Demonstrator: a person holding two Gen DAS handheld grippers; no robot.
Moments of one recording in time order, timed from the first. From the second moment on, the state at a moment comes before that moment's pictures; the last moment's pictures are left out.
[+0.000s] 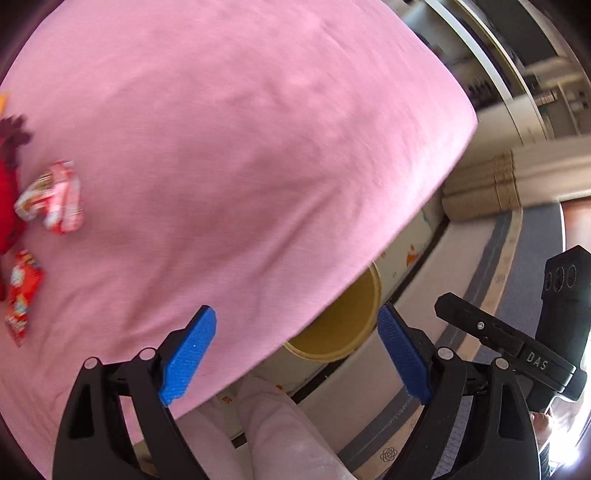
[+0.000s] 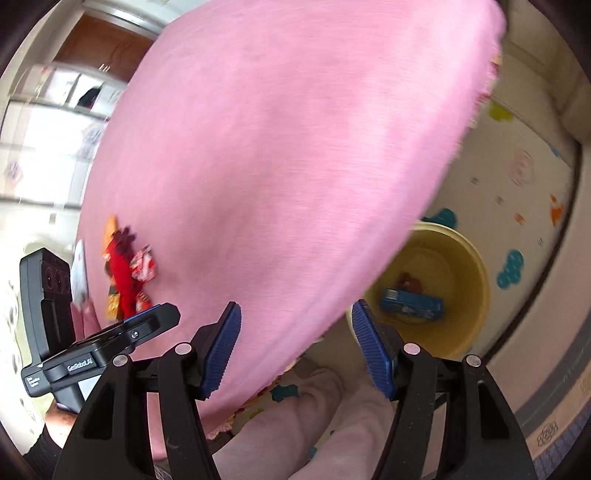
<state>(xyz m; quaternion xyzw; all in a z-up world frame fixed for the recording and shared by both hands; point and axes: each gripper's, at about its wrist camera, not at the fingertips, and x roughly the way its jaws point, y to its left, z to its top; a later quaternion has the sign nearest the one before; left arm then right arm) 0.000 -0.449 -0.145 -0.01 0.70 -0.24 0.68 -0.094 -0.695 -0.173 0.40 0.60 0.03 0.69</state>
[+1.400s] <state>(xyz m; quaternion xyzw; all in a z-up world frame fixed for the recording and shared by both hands) 0.132 -0.074 -0.159 -0.18 0.68 0.00 0.71 0.151 -0.327 -0.121 0.20 0.64 0.25 0.69</state>
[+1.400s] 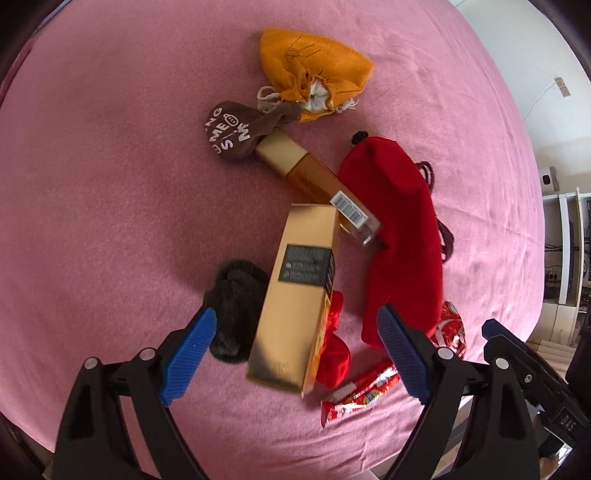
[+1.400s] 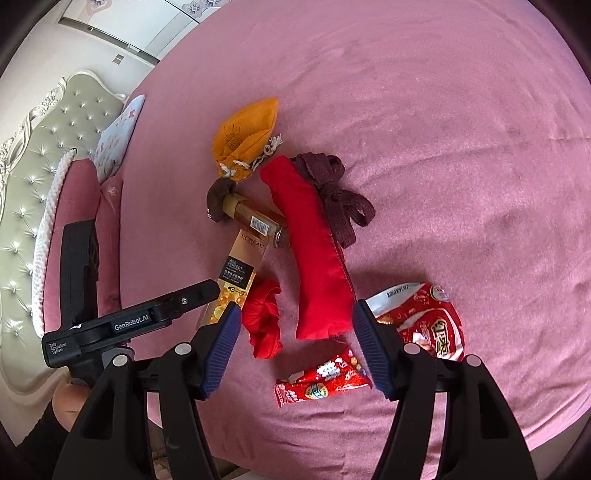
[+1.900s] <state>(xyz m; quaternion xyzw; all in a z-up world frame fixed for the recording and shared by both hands) 0.167 -0.080 -0.209 -0.18 0.73 0.03 0.66 0.195 -0.306 -0.176 0.19 0.69 0.25 0.65</state>
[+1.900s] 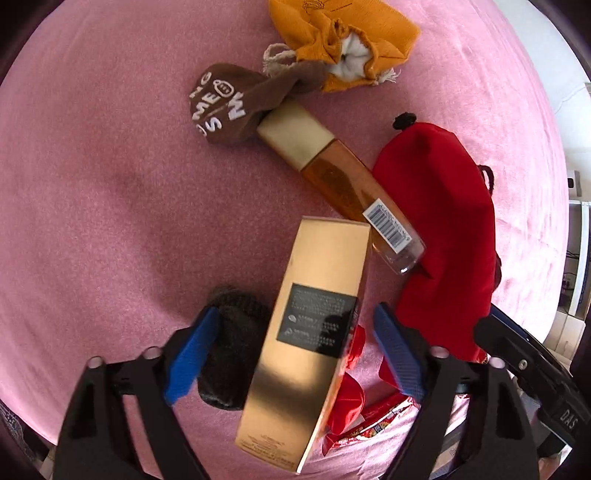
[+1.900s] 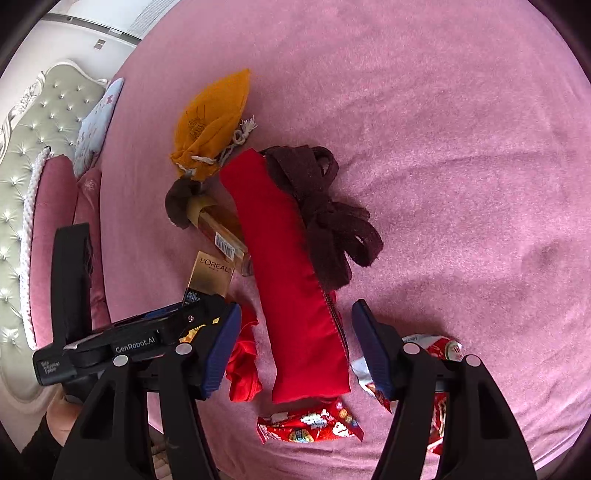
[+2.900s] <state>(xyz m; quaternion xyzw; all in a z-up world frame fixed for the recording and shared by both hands) 0.133 -0.024 -0.150 -0.32 0.66 -0.03 0.68 0.165 -0.331 -0.137 0.20 0.66 0.25 0.68</state>
